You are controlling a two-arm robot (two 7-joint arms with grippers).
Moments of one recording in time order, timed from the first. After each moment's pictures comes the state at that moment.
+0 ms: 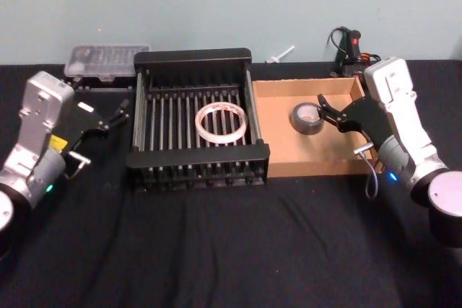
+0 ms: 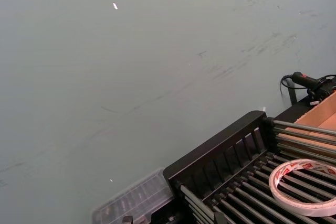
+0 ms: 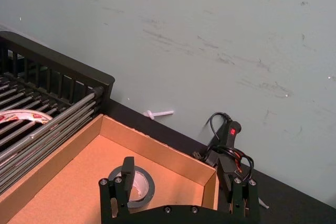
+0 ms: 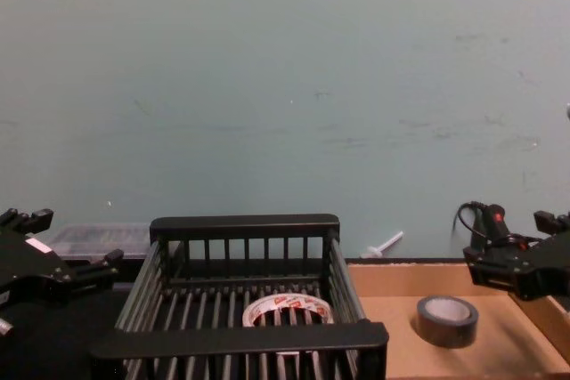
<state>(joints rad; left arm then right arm) -0.20 0.60 0.45 -1.41 -0.25 -0.12 0.03 0.18 0.24 -0.22 -1.42 -0.10 0.05 0.13</state>
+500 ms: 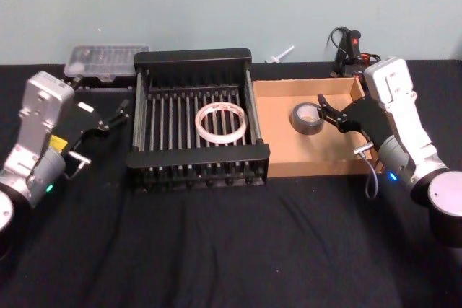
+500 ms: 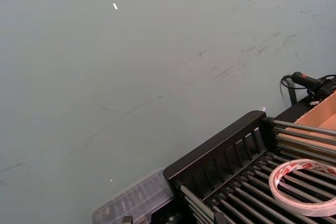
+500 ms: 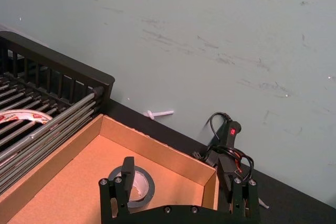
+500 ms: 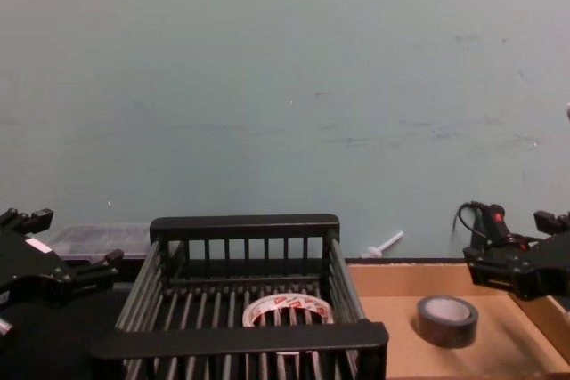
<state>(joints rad) -0.20 0.60 0.45 -1.41 -0.25 -0.12 0.03 0.18 0.24 -0.22 -1.42 -0.10 0.05 0.13</state>
